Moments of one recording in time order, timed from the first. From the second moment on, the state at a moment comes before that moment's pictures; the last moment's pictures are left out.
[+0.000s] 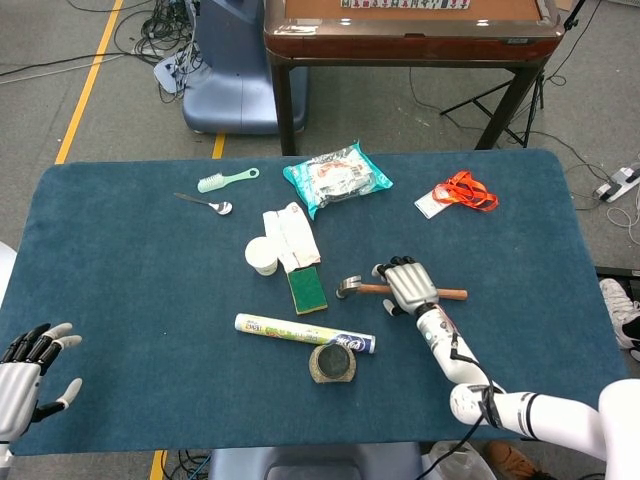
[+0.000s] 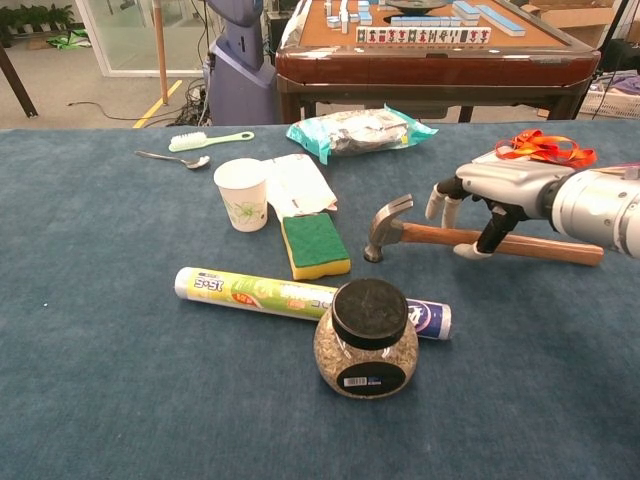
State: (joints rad) left arm -0.02 -1.05 0.02 -1.70 1.61 1.55 0.03; right arm 0.76 -1.55 0.19 -1.46 -0.82 0.84 -0.54
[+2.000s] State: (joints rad) left arm -0.02 -1.06 0.02 -1.70 1.60 1.55 0.05; right arm 0.81 -1.59 0.13 -1.37 -0.79 0.82 -0.44
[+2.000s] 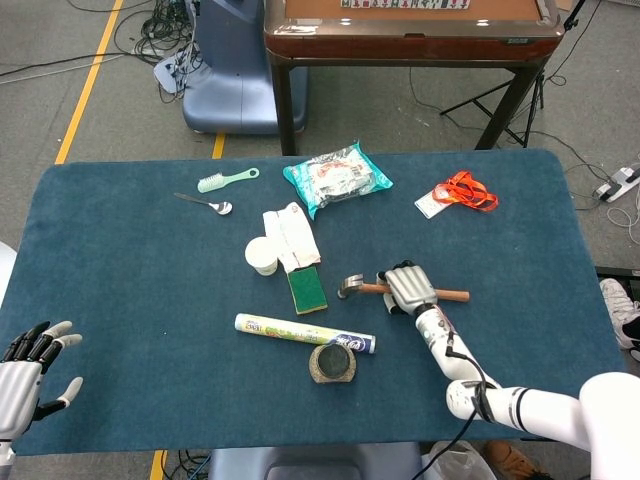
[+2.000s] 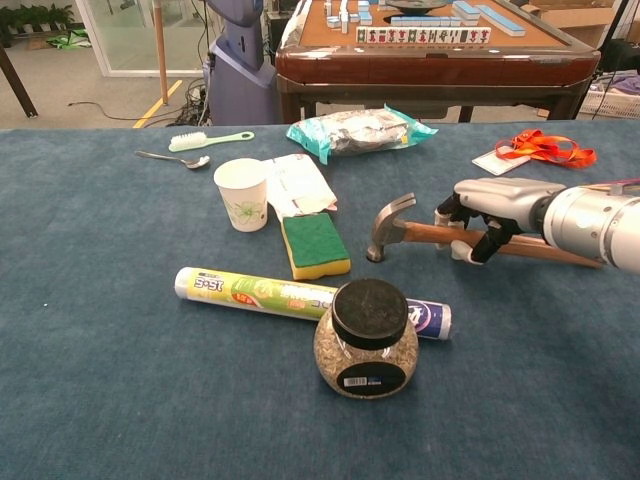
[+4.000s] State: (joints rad) left arm -0.02 -1.06 0.02 -1.70 1.61 1.55 0.05; right arm 0.77 -1.39 0.18 -1.54 -0.91 0.75 -0.16
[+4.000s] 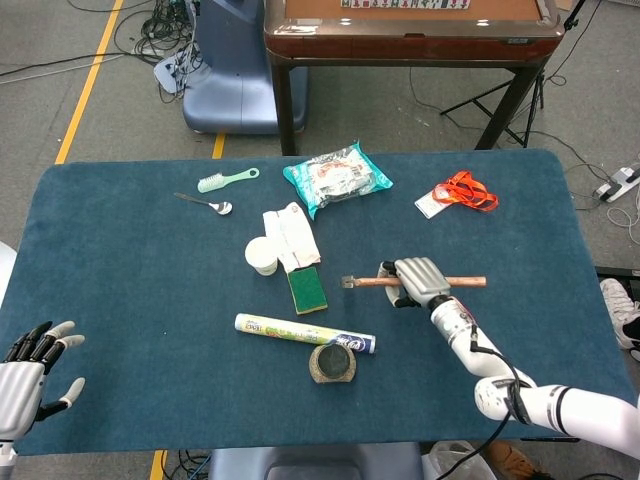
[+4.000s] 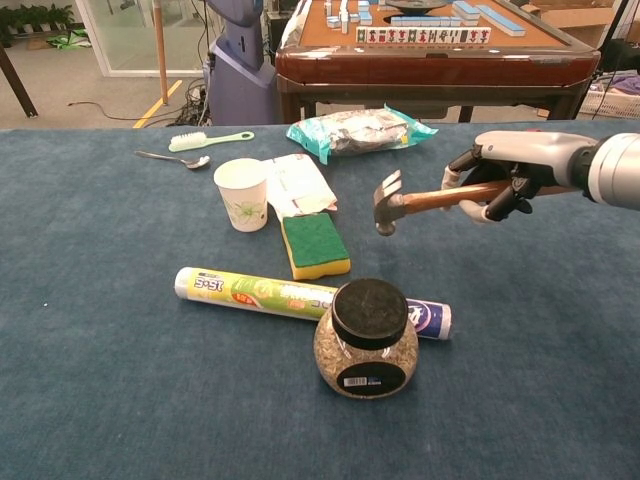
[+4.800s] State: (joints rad) left arm -0.02 -1.06 0.02 -1.70 1.61 1.54 0.07; right arm 0.83 -1.42 0.24 -1.55 -0.85 0.62 0.04
